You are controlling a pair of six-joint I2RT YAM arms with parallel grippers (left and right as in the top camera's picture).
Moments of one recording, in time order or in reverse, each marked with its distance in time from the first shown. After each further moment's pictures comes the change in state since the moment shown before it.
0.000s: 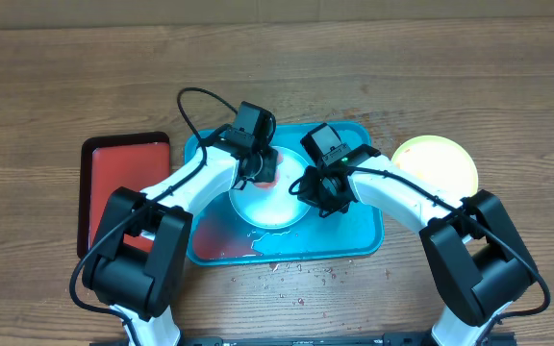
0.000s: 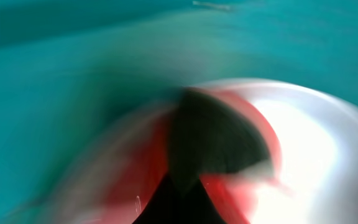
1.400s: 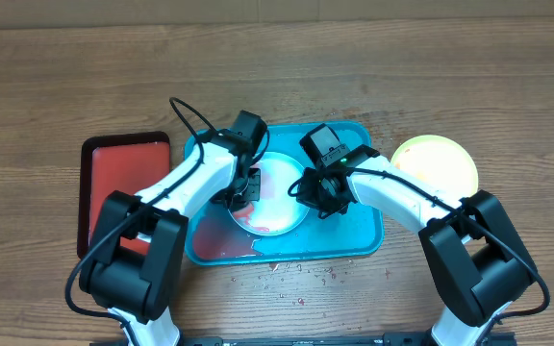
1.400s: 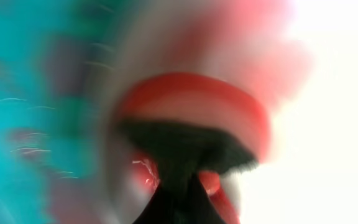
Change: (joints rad) left arm 0.008 -0.015 0.032 -0.410 0.010 -0.064; right arm 0.006 0.000 -0.001 0.000 -0.021 -0.020
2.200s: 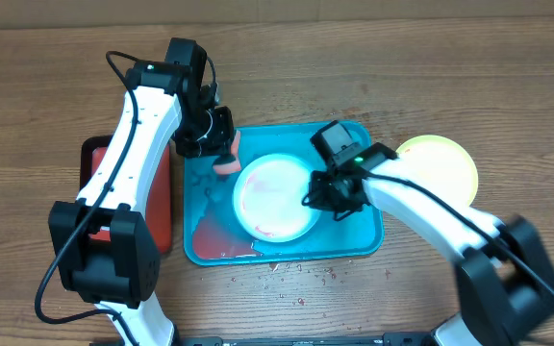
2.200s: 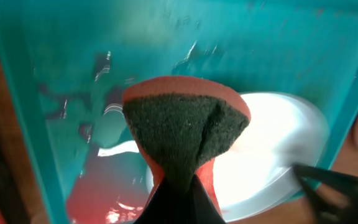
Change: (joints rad) left arm 0.232 0.024 0.488 -0.392 0.282 0.037; right arm -0.010 -0.156 0.002 -0.156 0.039 -0.214
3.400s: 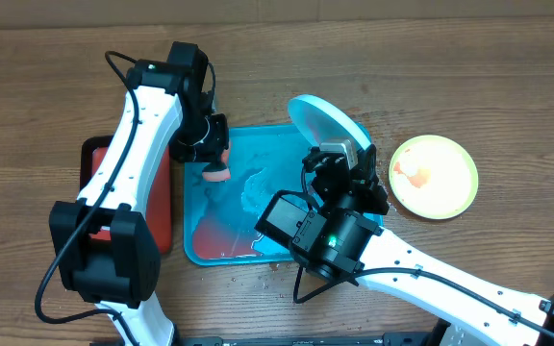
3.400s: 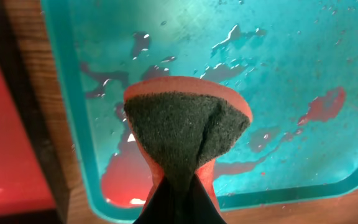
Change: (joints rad) left arm 0.001 0.000 0.014 -0.086 -0.110 0.029; right arm 0.468 -0.229 0.065 -0.290 1.565 0.084
